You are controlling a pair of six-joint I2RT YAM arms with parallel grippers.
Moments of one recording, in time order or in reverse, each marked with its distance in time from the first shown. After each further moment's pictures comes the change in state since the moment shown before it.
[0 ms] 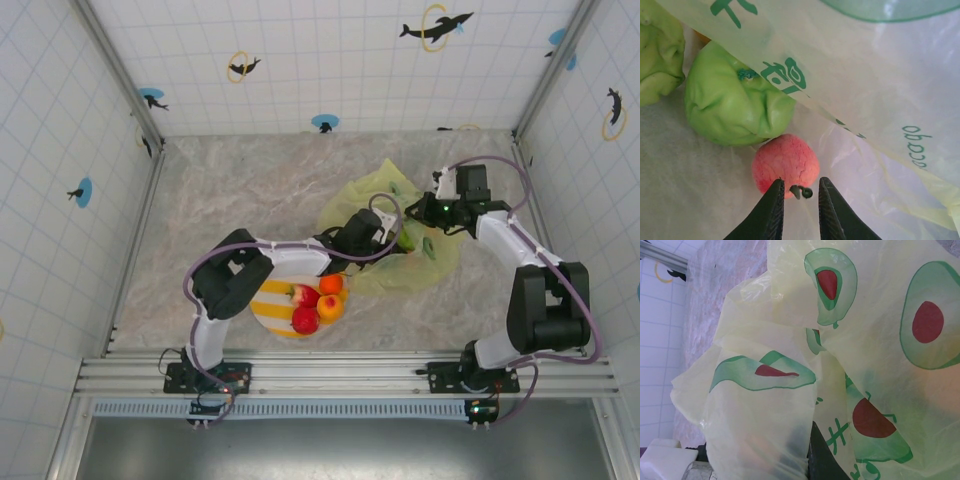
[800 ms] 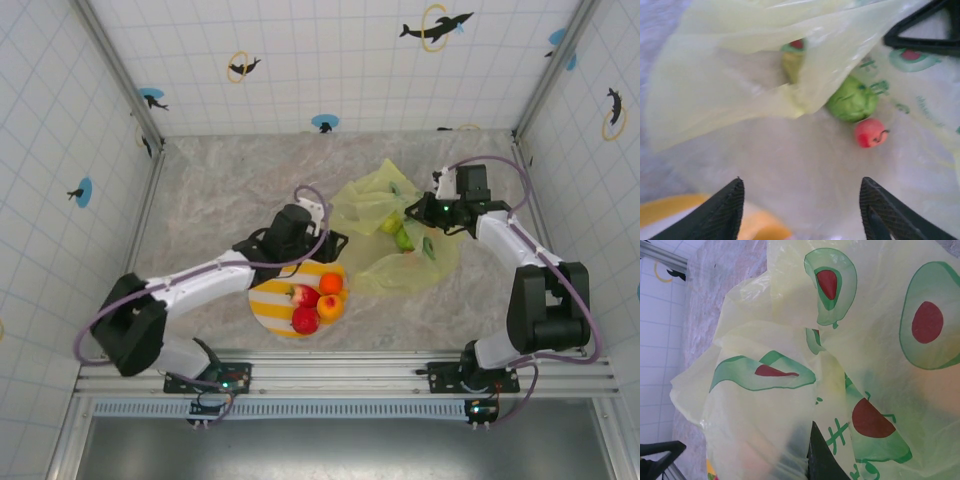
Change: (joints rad) left arm 0.172 -0.638 -0.402 -0.244 -0.210 0.106; right arm 0.000 0.000 0.000 -0.001 0.001 -0.003
